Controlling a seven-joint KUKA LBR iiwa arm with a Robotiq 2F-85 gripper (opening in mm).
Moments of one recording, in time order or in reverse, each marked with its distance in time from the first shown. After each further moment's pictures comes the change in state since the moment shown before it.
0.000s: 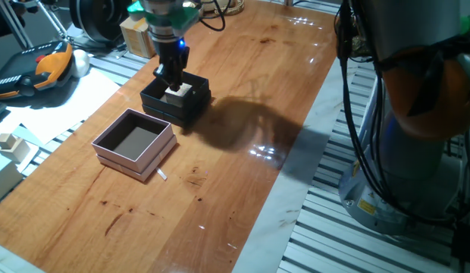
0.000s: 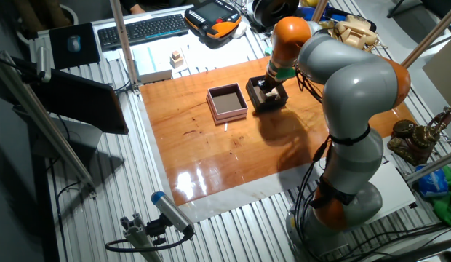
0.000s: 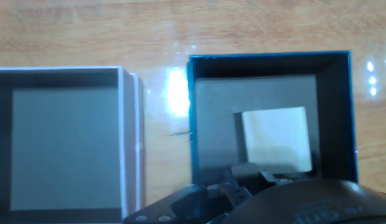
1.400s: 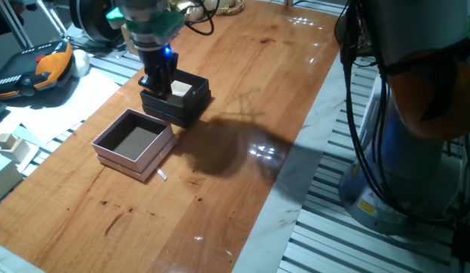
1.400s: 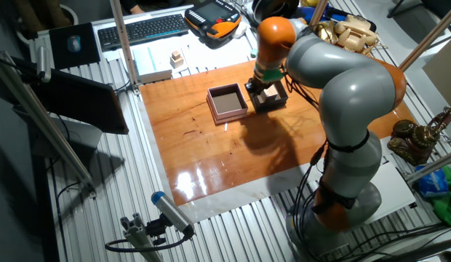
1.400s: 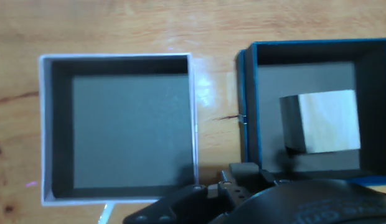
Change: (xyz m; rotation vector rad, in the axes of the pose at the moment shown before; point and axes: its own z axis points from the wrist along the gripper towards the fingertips) arm 0.012 0.052 -0.021 -0.049 0.019 -0.042
